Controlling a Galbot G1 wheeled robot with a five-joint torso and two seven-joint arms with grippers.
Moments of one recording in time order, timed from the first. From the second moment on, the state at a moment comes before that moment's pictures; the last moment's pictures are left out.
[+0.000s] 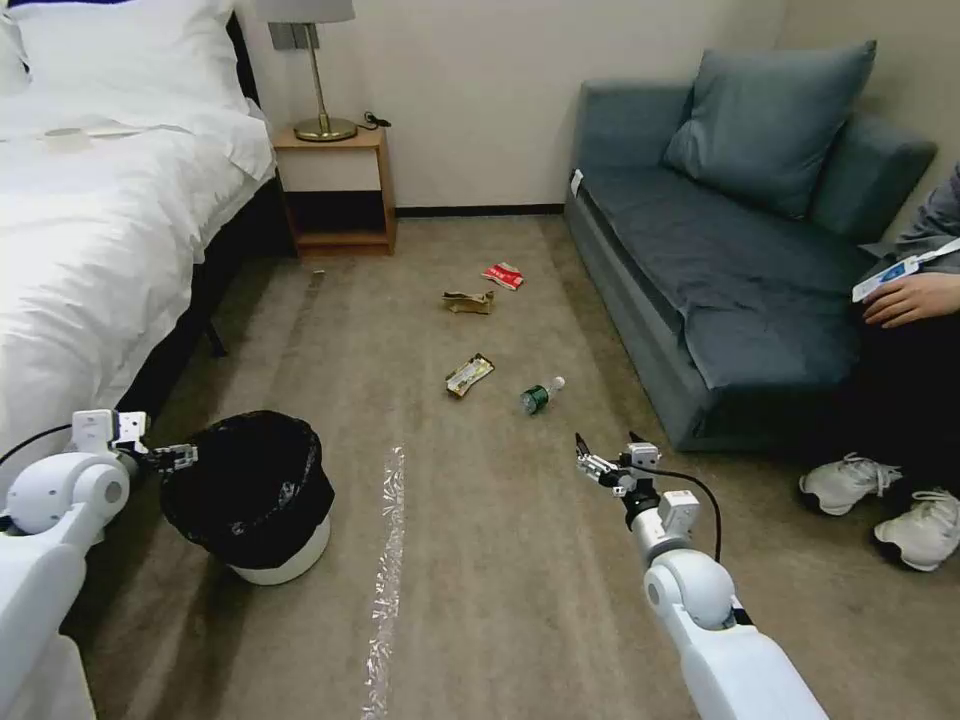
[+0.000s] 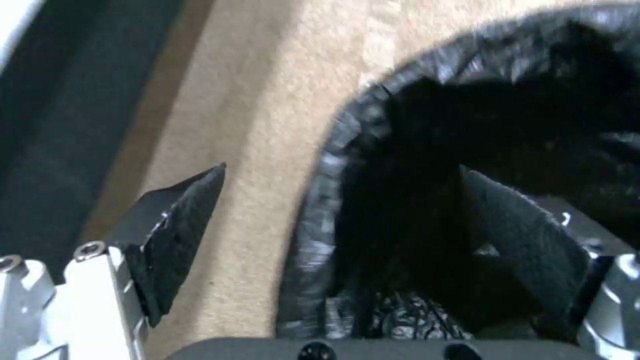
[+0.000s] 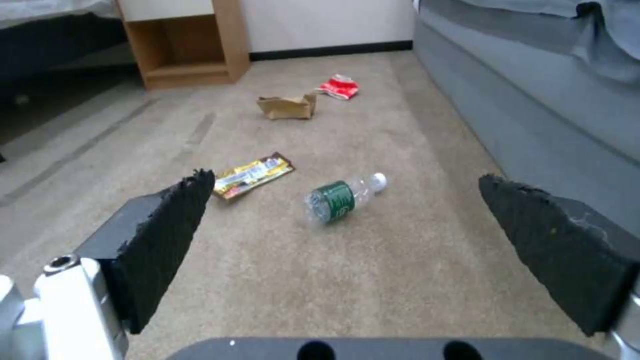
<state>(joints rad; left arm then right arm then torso) 0.96 -0.78 -0.46 -1.48 -0.86 0.74 -0.31 -1.16 1.28 0.35 1.60 0.37 -0.01 0.04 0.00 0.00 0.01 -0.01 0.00</state>
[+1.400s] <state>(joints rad) 0.96 -0.87 -0.47 -1.34 -0.52 0.57 -0.10 -1.14 1.29 0.39 1.57 0.41 -0.02 0.05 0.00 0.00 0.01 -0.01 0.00</state>
